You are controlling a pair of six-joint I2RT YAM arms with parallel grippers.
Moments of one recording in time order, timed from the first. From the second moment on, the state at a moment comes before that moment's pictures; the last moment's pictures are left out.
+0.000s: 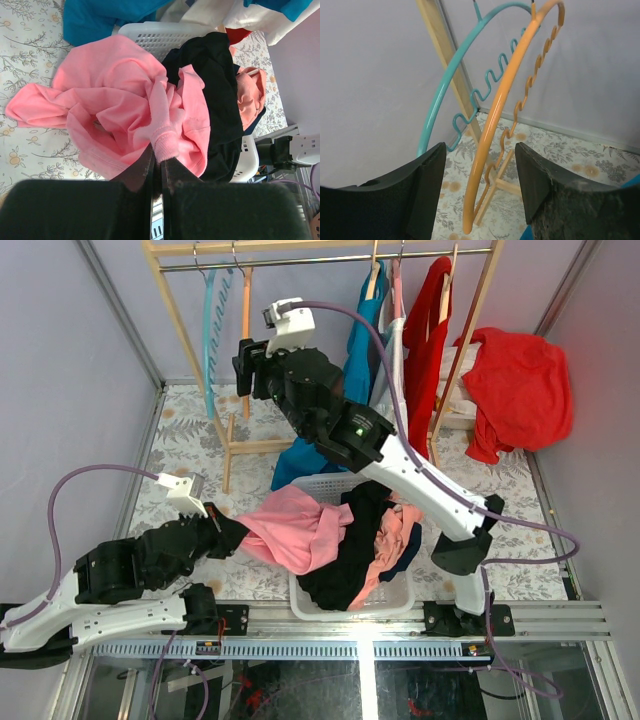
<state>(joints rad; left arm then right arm) -1.22 0.49 0.97 -1.00 -0.59 -0.92 1.09 1.96 2.42 -0.37 0.53 0.20</state>
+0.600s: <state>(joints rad) -1.22 0.48 0.98 -1.01 -0.59 -0.92 1.09 2.04 2.43 -0.33 0.64 0.12</state>
